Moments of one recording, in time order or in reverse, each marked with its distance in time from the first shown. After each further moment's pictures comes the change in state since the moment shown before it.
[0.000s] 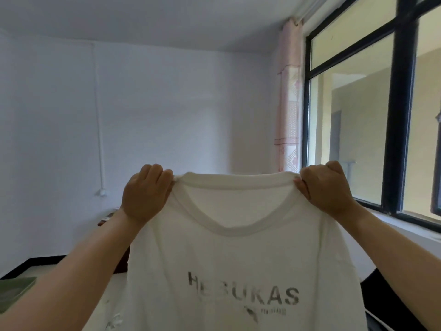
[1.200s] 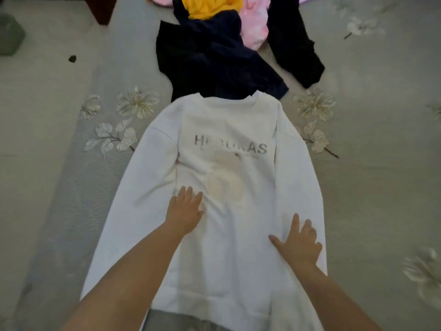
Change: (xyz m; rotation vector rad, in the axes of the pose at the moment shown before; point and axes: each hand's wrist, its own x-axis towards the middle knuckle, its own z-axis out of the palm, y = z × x) left_hand -0.554 0.332 0.168 -0.518 -2.276 -0.360; right_hand -0.549 -0.354 0.102 0.256 -2.435 0.735
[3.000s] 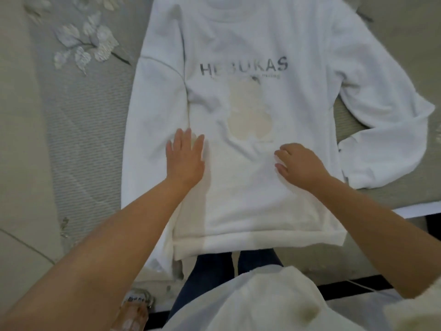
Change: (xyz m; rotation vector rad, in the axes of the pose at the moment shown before) left_hand -0.075 -0.047 0.075 -0.099 0.115 0.100; right_hand -0.065 -0.031 0.056 -0.135 0.048 -0.604
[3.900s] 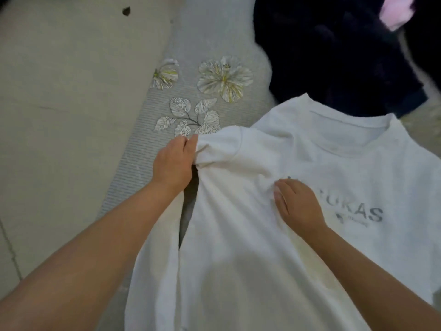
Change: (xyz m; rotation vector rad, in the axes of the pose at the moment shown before) left_hand 0.109 -0.200 -0.094 -0.166 0.431 -0.293; right_hand 0.215 -0.134 -0.092 0.076 0.568 -0.413
